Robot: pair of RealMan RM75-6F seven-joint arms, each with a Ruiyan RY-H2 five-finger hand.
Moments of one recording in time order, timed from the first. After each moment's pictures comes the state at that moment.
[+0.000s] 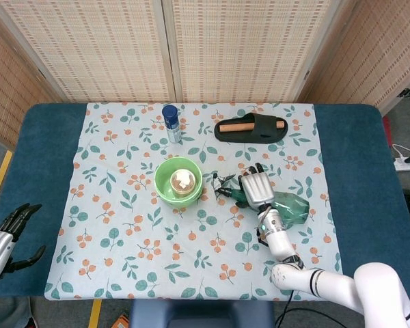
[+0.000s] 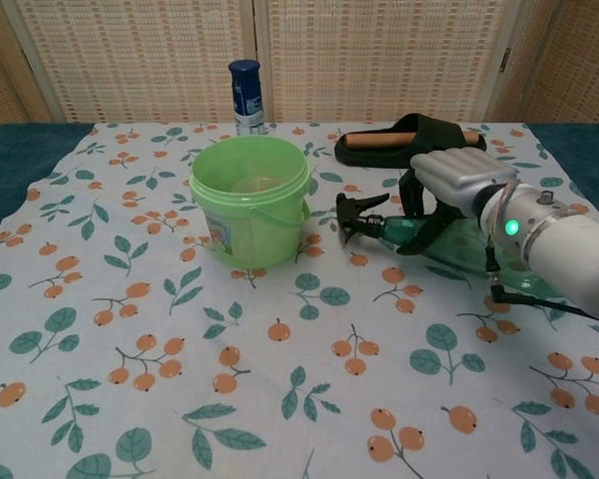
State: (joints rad) left arm -0.15 -1.09 0.05 -1.38 1.68 1.54 -0.53; right arm 0.79 -1.80 0.21 -1.18 -0.91 1.04 -0.61
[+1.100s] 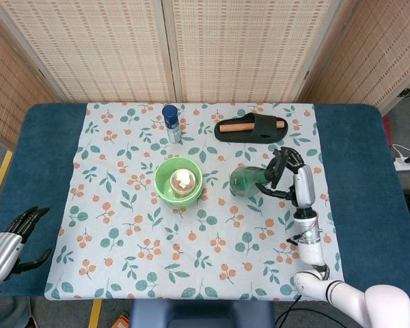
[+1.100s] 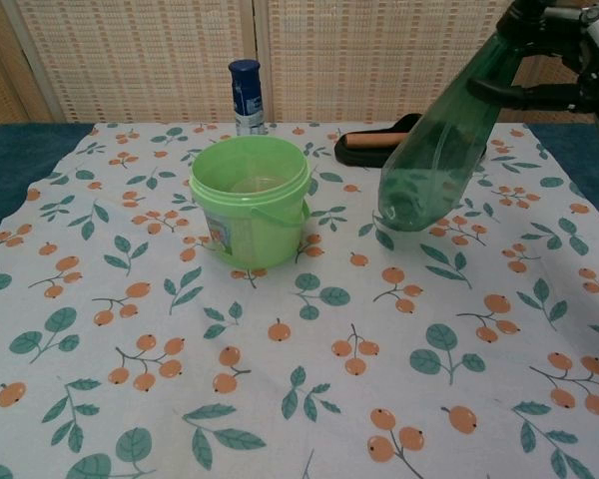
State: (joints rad) left arm -0.17 -1.11 0.06 -1.38 1.69 1.51 -0.50; right arm 0.59 -1.88 0.26 -0.83 -1.42 1.59 0.75
